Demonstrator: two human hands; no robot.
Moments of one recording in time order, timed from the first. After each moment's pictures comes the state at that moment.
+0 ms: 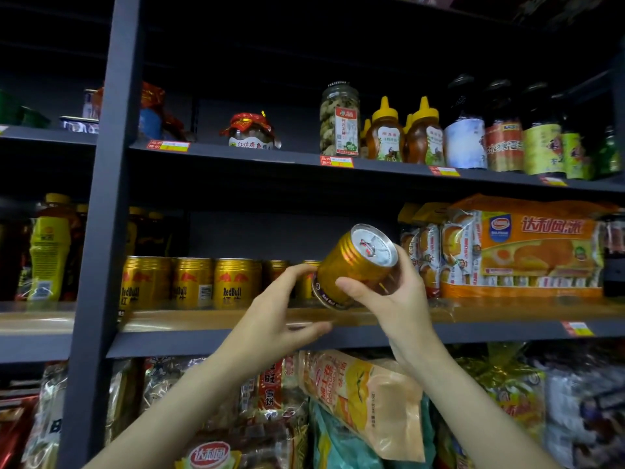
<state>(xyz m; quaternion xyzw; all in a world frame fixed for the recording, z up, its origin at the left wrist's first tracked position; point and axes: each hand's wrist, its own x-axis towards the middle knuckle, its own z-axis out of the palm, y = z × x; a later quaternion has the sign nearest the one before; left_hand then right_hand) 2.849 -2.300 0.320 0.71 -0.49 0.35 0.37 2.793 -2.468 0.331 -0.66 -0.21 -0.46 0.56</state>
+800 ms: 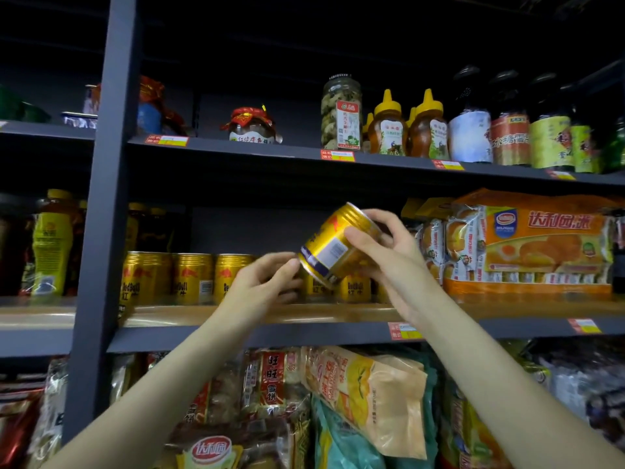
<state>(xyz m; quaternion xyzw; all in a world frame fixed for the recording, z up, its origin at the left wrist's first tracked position) 2.850 -2.296 0.339 0.64 -0.36 0.15 0.66 2.805 -2.478 0.371 -0.65 -0.24 -0.35 0.63</state>
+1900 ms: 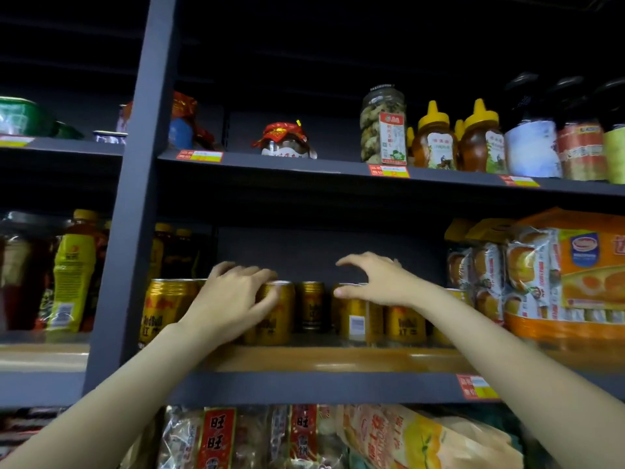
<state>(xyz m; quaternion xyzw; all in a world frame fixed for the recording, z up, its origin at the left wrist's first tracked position) 2.946 -2.226 0.373 0.85 -0.26 0.46 0.05 2.912 -2.463 0.418 -0.95 -0.12 -0.27 0.07</state>
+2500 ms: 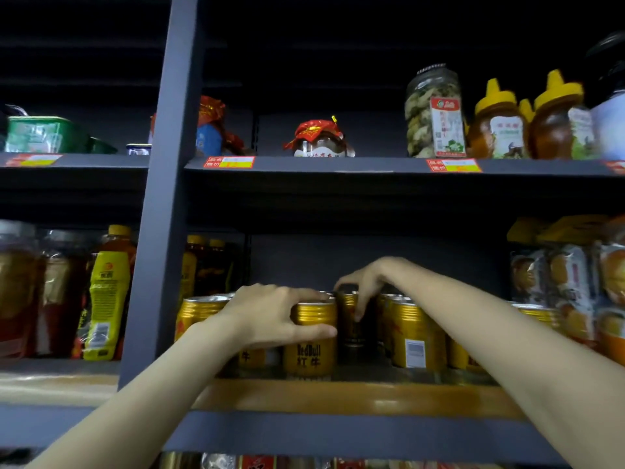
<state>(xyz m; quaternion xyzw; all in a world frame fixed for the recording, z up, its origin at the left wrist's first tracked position) 2.954 -2.221 0.401 0.91 -0.27 0.31 -0.01 3.056 -2.418 0.468 -0.99 -0.07 0.02 -0.08</state>
